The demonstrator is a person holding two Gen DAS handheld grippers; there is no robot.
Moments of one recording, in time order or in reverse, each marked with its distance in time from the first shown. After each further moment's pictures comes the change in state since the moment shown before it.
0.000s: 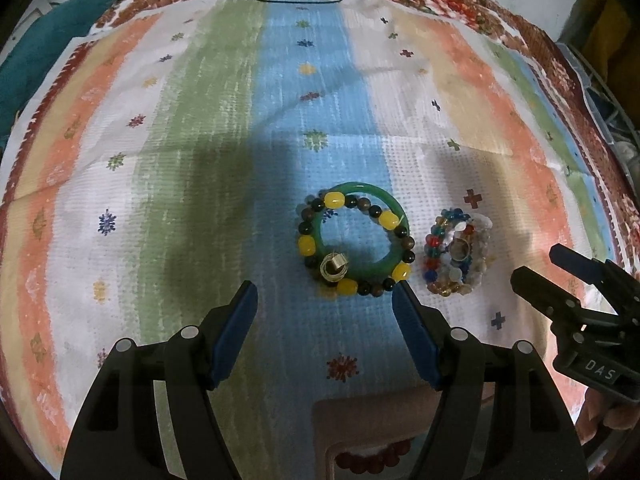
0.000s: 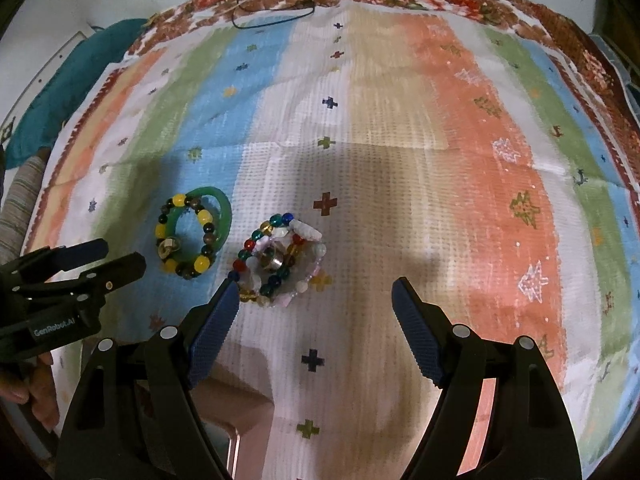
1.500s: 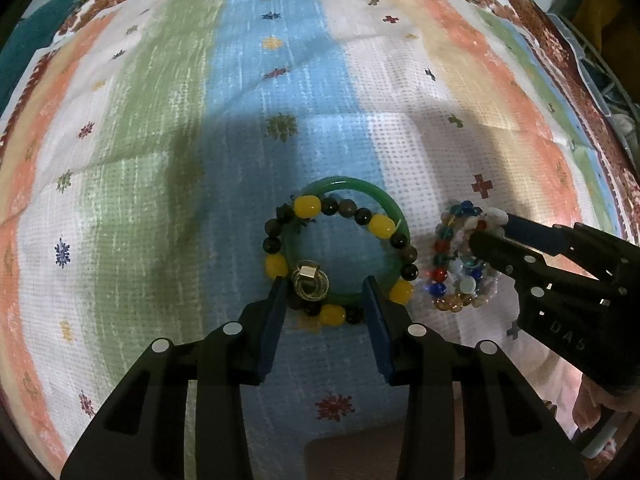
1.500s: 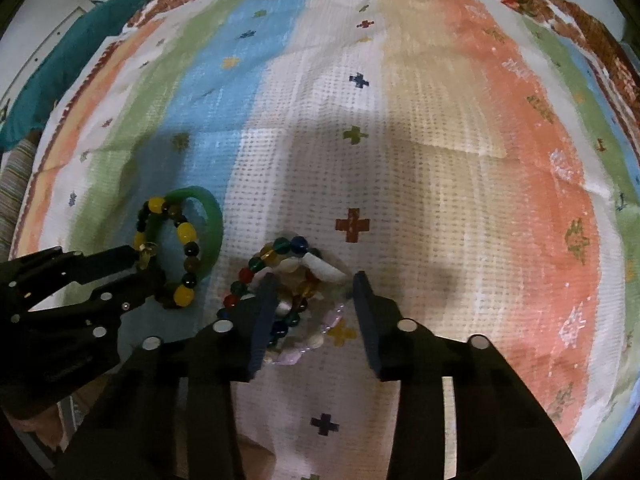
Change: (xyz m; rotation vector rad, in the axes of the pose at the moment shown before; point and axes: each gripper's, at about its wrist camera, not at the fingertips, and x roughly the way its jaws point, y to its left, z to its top) left arm 0.042 -0.012 0.017 0.076 0.073 -0.024; right arm 0.052 0.012 0.026 -0.042 0.090 0.032
